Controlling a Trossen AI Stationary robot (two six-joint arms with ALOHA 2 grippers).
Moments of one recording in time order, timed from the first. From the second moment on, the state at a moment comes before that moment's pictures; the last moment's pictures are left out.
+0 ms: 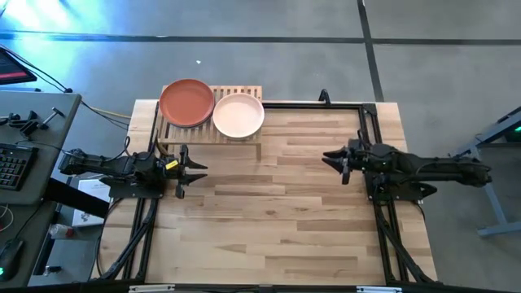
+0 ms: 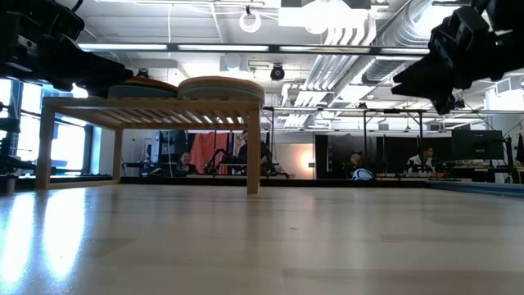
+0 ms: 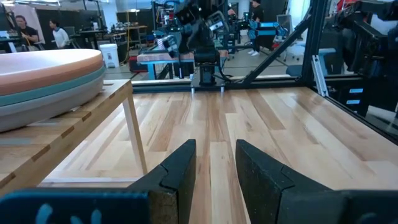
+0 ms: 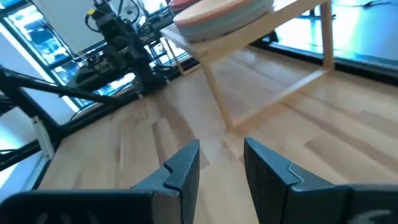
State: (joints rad) left arm -0.13 0.09 0.02 0.03 -0.16 0.06; right arm -0.08 0.33 0.21 -0.07 0.16 0.42
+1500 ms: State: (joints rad) left arm -0.13 0.09 0.02 0.03 -0.16 0.06; right arm -0.08 0.01 0.10 -0.26 0.12 0.30
